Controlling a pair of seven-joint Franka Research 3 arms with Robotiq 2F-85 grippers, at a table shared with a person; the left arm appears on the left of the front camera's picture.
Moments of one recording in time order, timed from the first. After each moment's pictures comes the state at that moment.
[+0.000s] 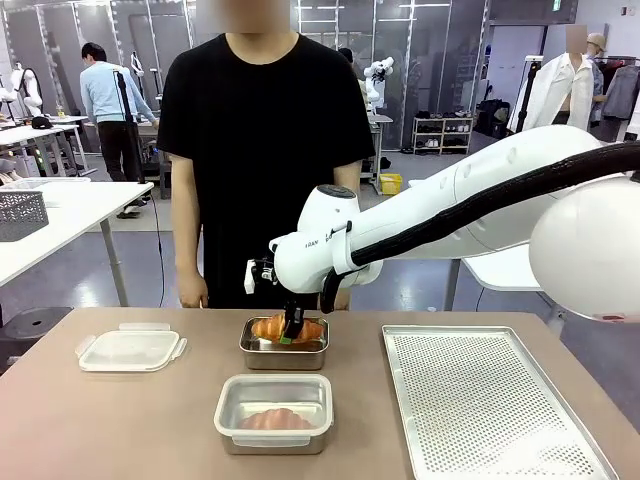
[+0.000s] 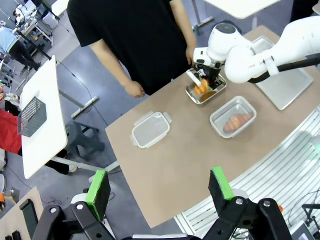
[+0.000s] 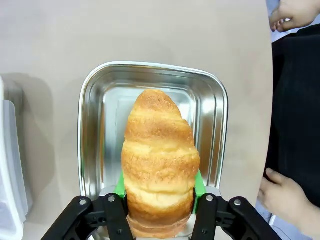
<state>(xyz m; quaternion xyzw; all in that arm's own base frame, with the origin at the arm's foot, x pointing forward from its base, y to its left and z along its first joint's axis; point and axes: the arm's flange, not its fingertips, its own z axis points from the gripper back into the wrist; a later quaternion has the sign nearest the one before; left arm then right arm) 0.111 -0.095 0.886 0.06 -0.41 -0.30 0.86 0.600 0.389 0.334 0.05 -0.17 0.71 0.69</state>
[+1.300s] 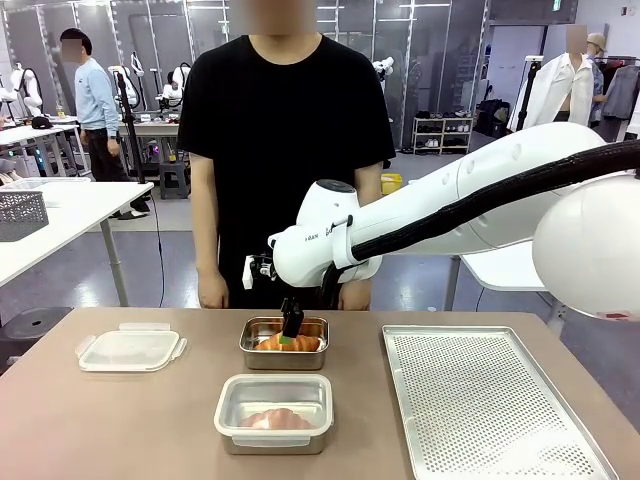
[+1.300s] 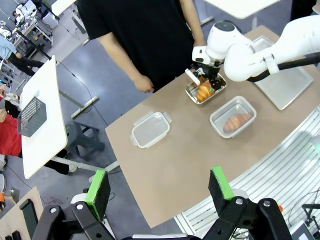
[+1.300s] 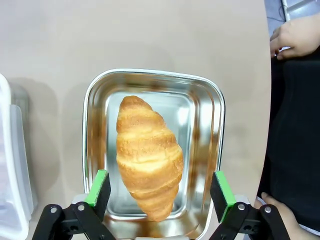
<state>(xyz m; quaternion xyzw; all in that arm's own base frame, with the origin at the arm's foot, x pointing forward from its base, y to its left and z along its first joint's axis) 0.111 -0.095 0.886 0.06 -0.41 -0.30 0.86 0.601 0.391 0.342 0.06 -0.17 0.71 0.69</state>
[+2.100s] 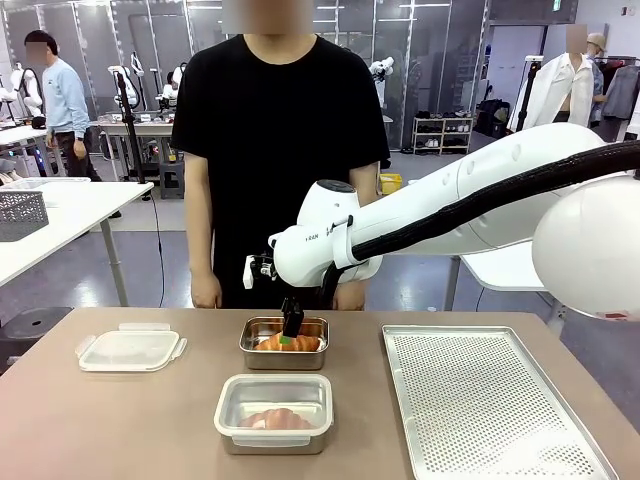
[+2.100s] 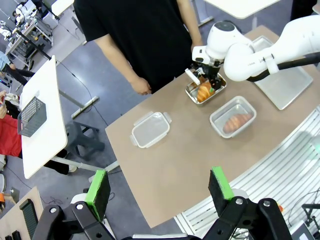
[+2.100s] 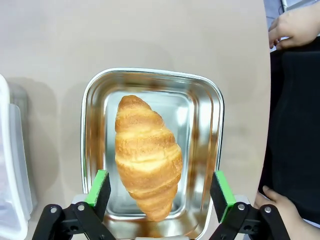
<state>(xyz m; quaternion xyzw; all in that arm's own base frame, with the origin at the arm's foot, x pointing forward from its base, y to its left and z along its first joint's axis) 0.111 -0.095 0.886 0.06 -0.41 -0.30 0.86 0.602 0.391 0.343 0.06 -0.17 0.70 0.69</state>
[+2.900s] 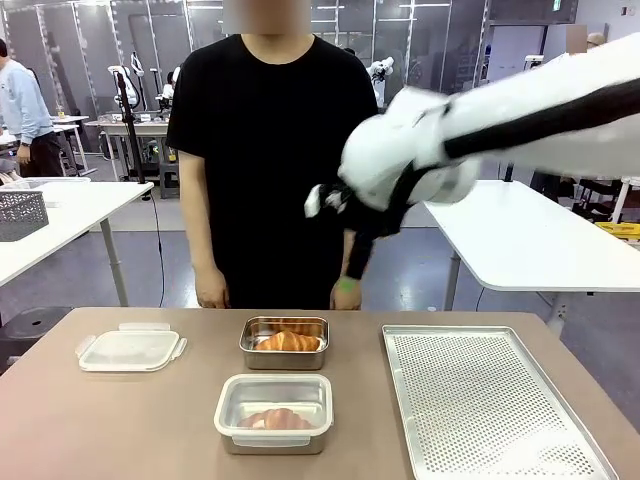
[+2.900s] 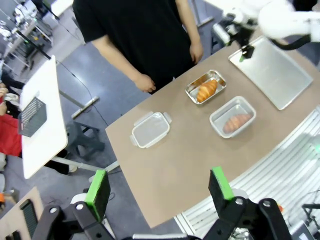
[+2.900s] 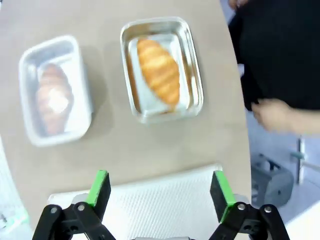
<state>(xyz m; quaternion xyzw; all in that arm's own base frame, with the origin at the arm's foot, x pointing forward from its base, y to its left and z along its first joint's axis) 0.111 -0.095 0.886 0.06 -0.41 -0.30 0.86 0.537 0.235 0.512 0.07 -0.16 0.60 0.78</state>
